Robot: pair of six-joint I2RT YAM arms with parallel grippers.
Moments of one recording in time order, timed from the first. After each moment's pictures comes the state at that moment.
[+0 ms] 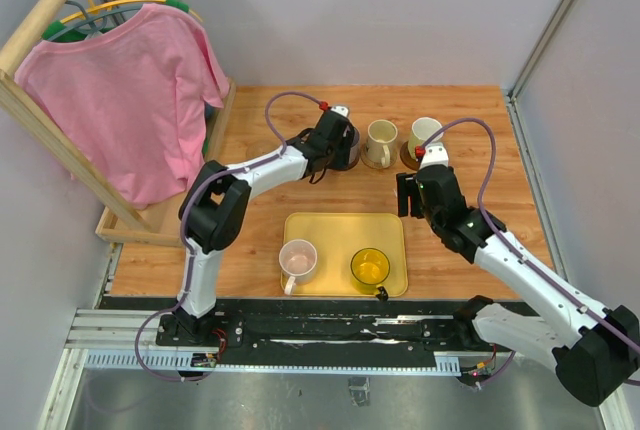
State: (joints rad) left arm -0.66 2.07 1.55 -0.21 -0.23 -0.35; right arm 0.59 0.99 0.76 -0.39 0.41 0.21
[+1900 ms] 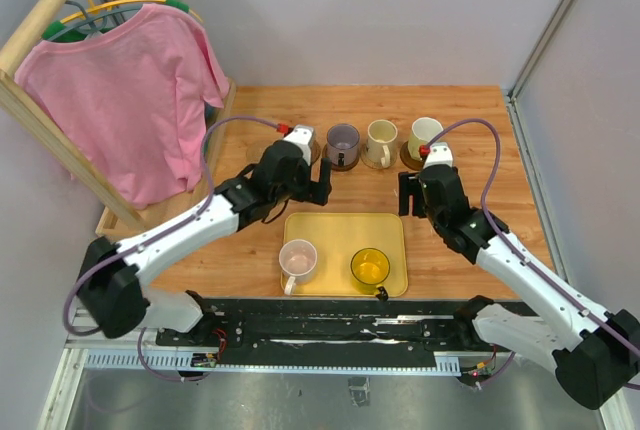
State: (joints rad) left arm -0.74 1.39 1.06 -0.24 -0.21 -0.34; right arm 0.57 0.96 0.75 -0.39 0.40 0.23
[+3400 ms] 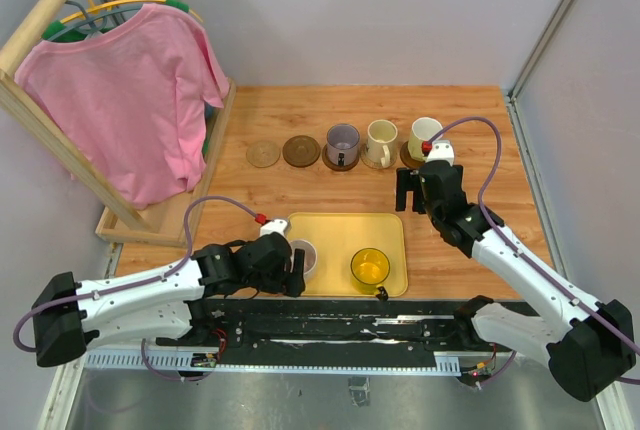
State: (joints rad) left arm -1.10 0.93 0.54 -0.61 -0.21 -0.86; right arm 0.53 1.02 0.75 -0.36 0.41 0.26
